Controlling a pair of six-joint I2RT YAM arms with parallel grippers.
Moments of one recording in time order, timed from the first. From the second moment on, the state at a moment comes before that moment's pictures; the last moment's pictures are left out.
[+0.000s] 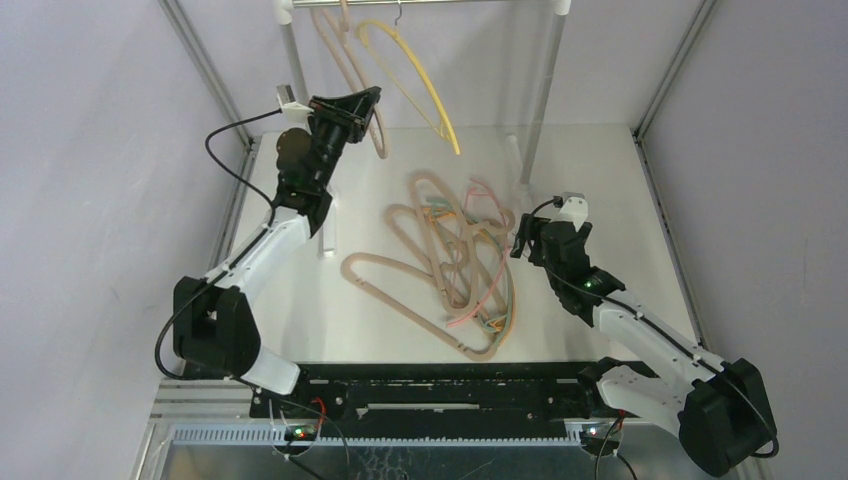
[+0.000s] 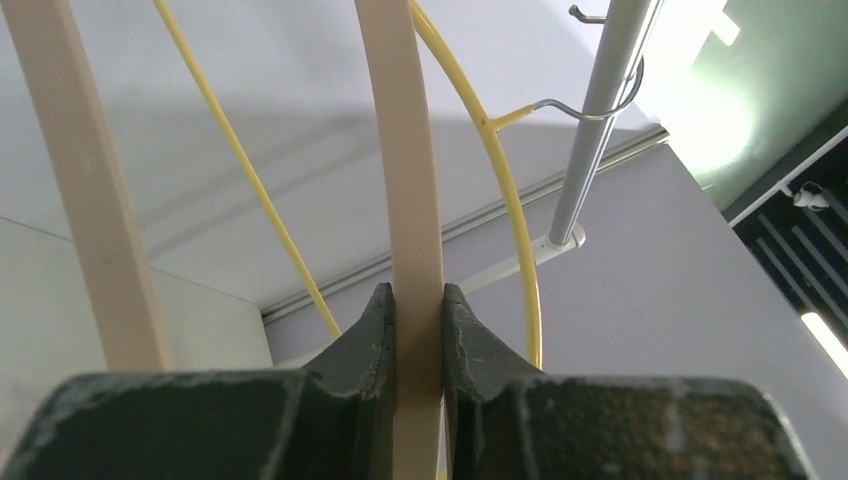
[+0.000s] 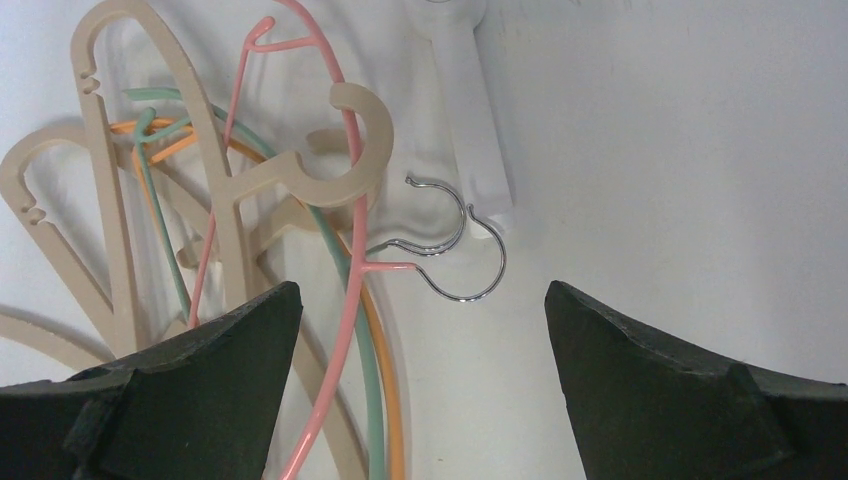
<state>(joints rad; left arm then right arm) -0.30 1.49 1.20 0.60 0.07 -1.27 0.49 1.01 0.60 -0.12 0.44 0.41</state>
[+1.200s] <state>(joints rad) -0.75 1.16 0.53 0.37 -0.04 -0.65 0.50 1.04 0.59 -0.11 0.43 0.43</state>
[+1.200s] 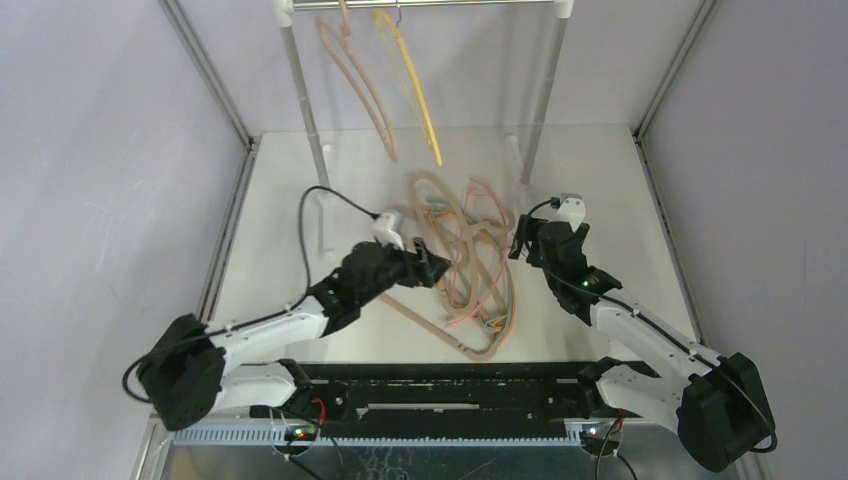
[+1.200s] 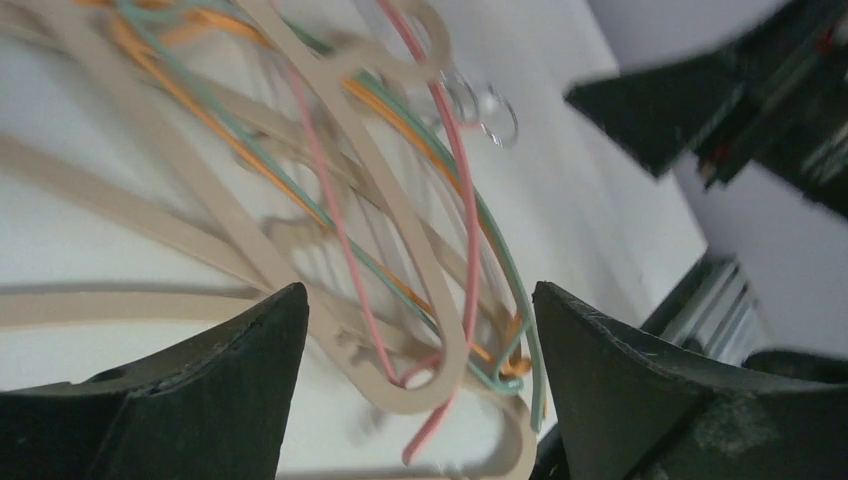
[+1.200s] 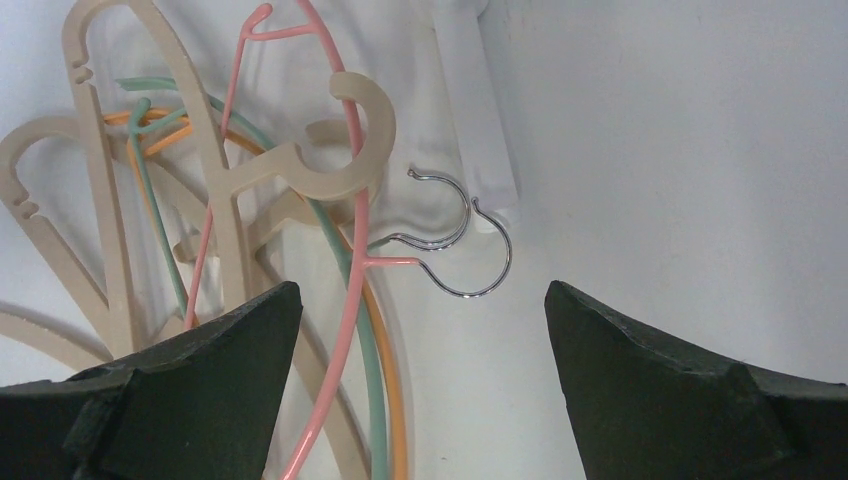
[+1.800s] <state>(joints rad) -0.96 1.69 0.98 0.12 -0.19 -0.64 0.42 0.98 0.58 -0.12 0.43 0.43</state>
